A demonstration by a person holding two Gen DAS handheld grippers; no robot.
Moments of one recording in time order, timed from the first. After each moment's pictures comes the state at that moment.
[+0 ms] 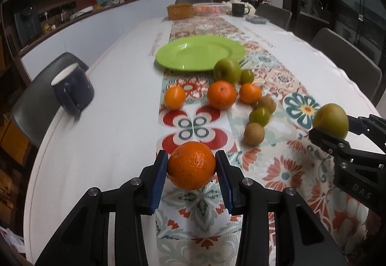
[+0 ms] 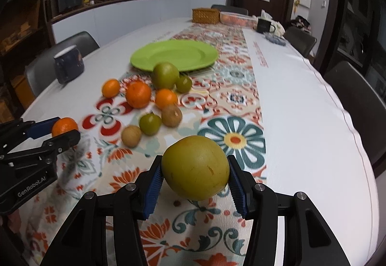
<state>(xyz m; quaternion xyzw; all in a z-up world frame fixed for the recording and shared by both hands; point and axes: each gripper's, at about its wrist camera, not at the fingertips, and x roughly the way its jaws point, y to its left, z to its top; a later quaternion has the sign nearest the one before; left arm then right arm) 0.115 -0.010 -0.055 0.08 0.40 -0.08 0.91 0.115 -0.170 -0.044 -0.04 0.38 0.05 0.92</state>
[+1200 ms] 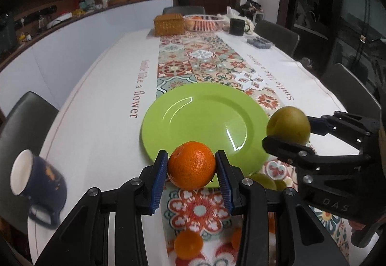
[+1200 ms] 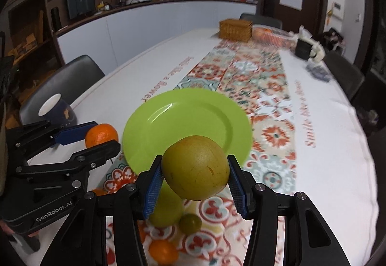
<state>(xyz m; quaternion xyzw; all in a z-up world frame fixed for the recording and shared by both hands) 0.316 -0.015 -0.020 0.06 0.40 -0.13 0.91 0.334 -0.147 -0.012 -0.05 0.40 0.13 0.91</state>
